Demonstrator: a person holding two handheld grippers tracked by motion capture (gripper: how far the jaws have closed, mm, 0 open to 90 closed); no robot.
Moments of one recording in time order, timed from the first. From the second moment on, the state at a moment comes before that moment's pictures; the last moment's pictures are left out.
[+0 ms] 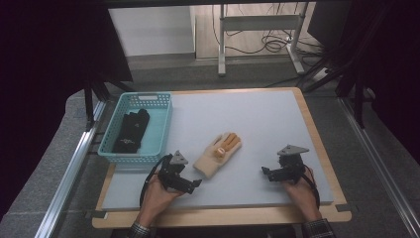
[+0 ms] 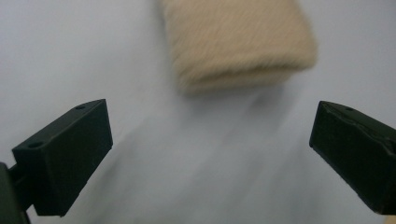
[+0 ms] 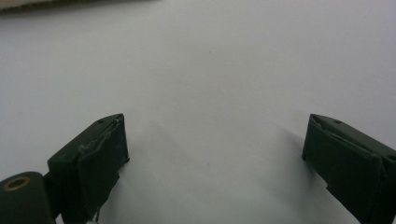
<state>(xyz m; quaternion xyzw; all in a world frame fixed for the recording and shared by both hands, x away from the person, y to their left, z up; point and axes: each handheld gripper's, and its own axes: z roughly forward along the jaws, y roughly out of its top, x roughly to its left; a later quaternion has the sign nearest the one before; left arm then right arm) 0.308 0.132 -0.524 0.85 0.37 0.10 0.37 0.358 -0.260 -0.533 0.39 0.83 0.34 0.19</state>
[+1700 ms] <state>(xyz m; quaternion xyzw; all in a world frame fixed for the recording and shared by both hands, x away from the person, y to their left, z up) 0.404 0.071 -0.483 0.85 0.43 0.10 0.29 0.358 -0.260 -0.533 0.39 0.83 0.34 0.19</state>
